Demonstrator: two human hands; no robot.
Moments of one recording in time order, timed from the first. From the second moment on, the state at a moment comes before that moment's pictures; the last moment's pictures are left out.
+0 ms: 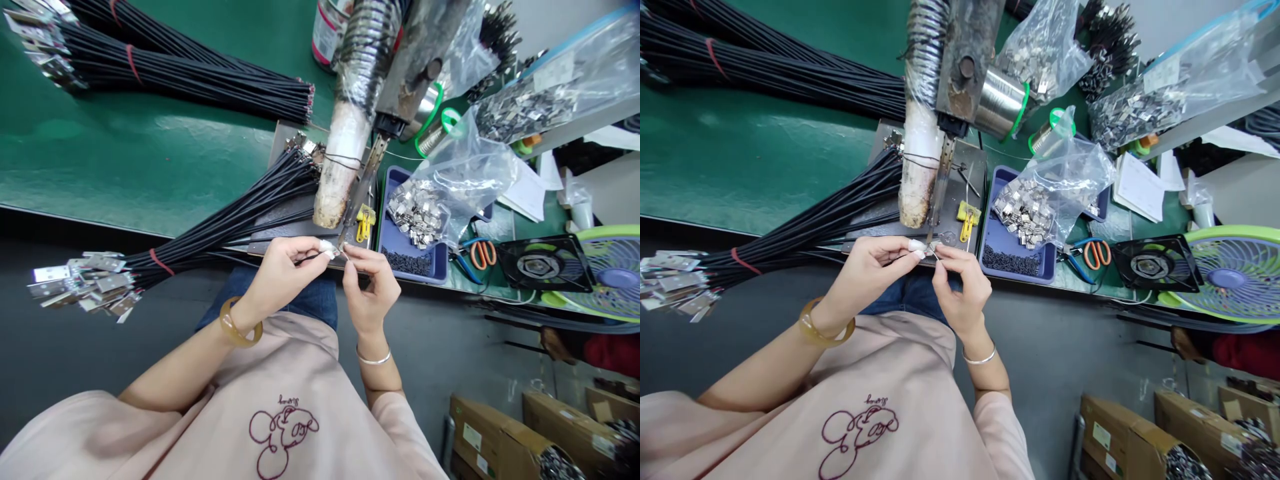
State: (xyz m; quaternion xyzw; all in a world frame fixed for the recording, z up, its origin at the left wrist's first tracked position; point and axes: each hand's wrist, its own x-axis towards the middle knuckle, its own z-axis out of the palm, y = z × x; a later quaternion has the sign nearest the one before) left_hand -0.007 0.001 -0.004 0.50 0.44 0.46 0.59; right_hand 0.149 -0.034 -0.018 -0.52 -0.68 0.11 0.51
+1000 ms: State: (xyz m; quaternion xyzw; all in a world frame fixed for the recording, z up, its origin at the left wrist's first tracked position) left_hand -0.003 0.002 -0.006 0.53 0.47 0.46 0.54; right_hand 0.150 -0.028 -0.014 -0.45 -0.77 -0.10 0.44
